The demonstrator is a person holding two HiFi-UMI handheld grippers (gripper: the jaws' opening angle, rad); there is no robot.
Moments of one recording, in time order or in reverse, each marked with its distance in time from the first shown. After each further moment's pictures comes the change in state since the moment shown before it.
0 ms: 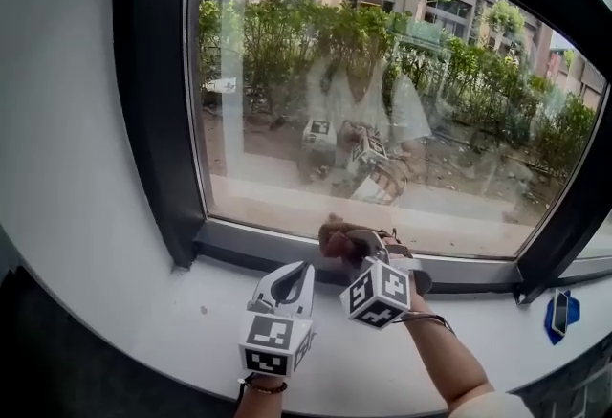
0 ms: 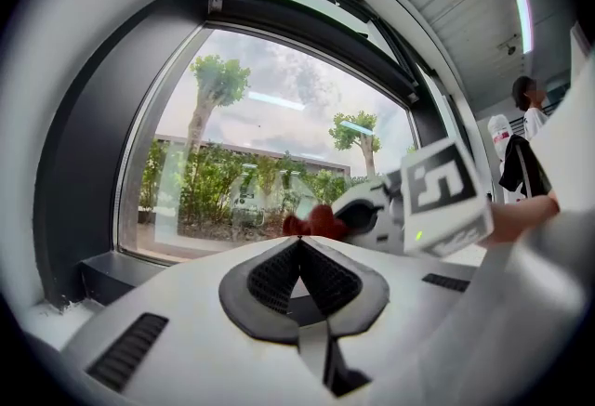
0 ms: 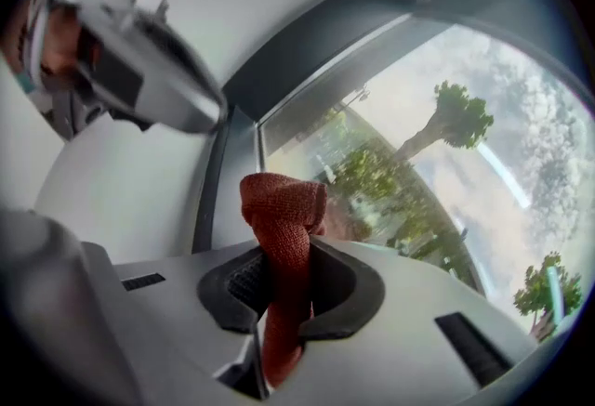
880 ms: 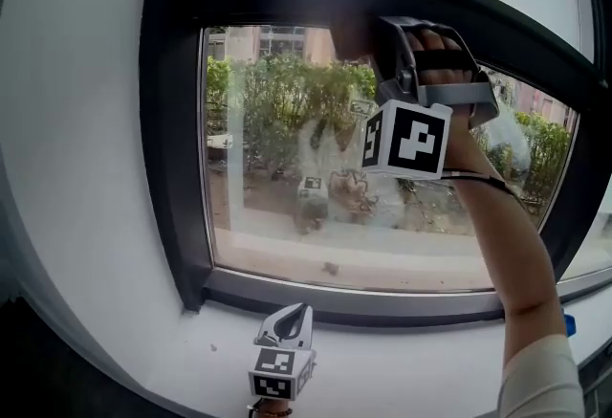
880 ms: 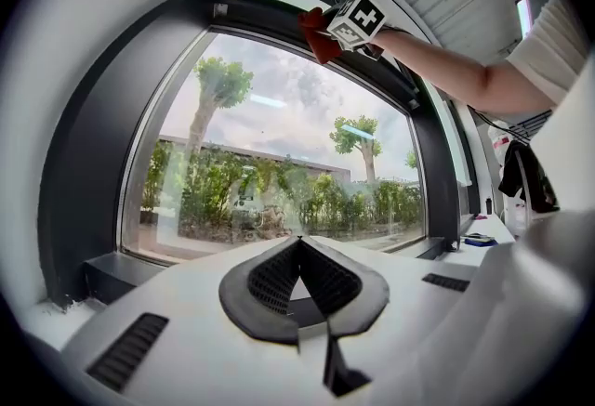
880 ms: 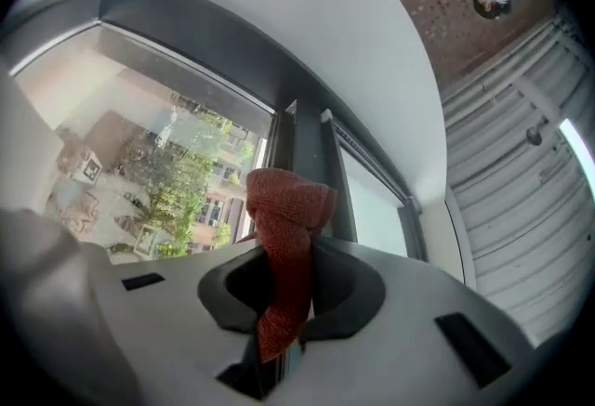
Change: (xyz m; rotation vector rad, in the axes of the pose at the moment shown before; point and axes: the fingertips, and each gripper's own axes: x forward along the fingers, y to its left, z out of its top) left arm -0.009 0.000 0.007 -0.011 -0.028 0.001; right arm -0.223 -0.358 0.259 -0.791 -0.024 -1.126
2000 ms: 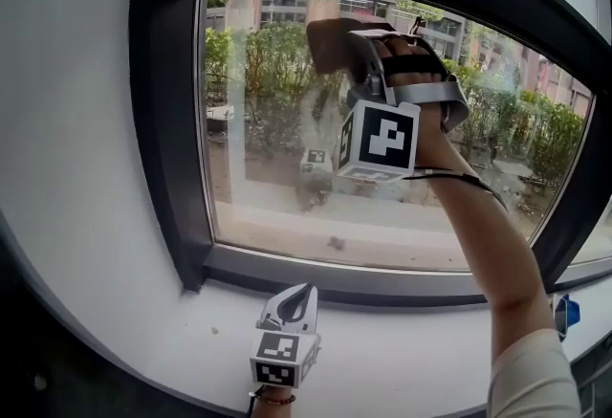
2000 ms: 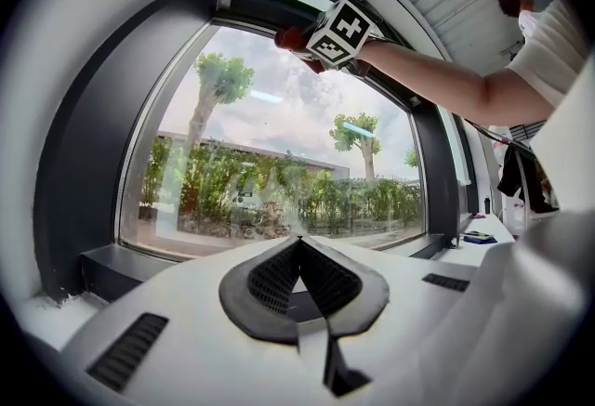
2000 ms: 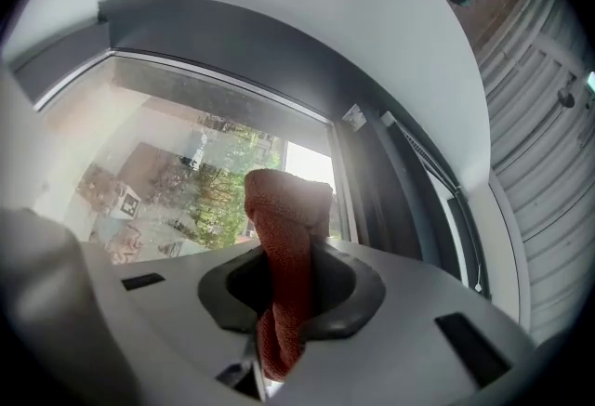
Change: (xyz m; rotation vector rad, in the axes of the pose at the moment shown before) left arm 0.006 0.007 -0.011 -0.003 0.016 -0.010; right arm 0.003 0.111 0.045 0.097 -0.035 0.237
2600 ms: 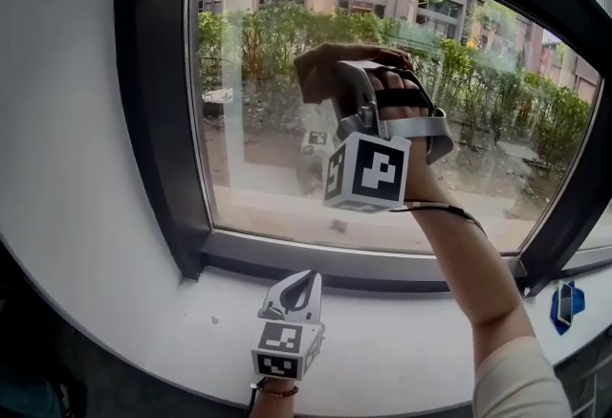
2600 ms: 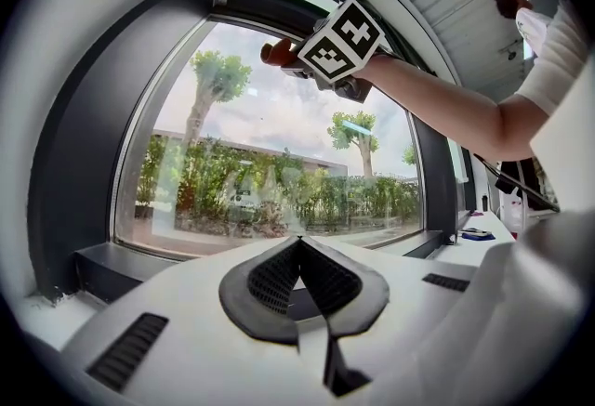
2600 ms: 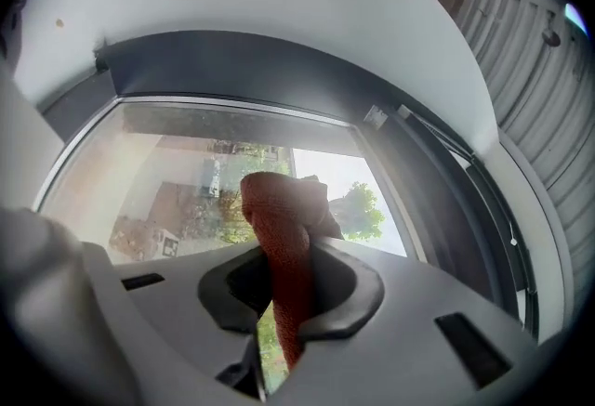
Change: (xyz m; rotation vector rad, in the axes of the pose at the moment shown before) left arm 0.005 -0.003 -0.002 0.009 0.014 -0.010; right arm -0.027 0.075 0.021 0.206 -0.039 0.121
